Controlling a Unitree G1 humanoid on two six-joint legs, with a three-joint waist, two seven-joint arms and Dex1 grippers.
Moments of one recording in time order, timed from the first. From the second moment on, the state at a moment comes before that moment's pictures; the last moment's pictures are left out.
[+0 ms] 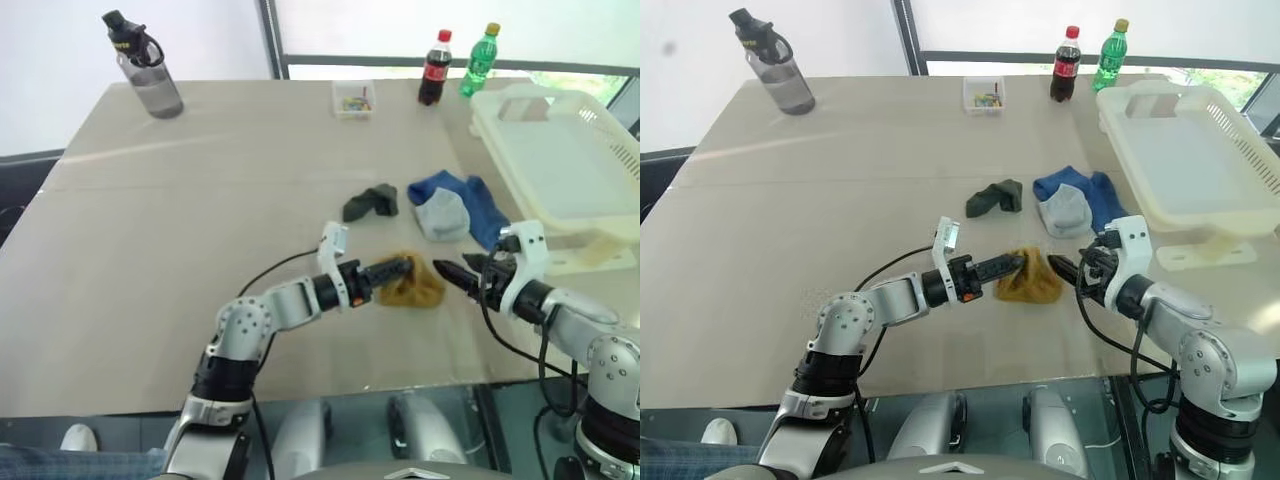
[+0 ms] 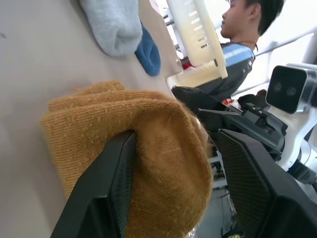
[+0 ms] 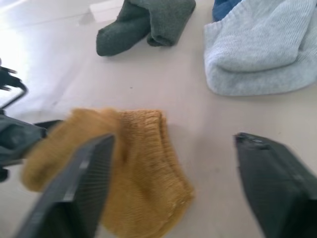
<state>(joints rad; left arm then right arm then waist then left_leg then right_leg) -0.38 0.21 -0.07 -0.09 -1.21 1.03 -0.20 -0.19 -0.30 -0.38 -0.63 0.69 1.32 0.33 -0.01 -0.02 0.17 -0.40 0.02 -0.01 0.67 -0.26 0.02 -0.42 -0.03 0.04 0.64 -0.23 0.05</state>
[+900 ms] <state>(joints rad) -0.41 0.08 0.08 0.02 -1.20 1.17 -0.28 -0.21 -0.27 -0.25 -0.61 0.81 1.36 0.22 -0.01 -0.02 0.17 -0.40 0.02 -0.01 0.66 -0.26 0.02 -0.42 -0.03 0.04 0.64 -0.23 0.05</state>
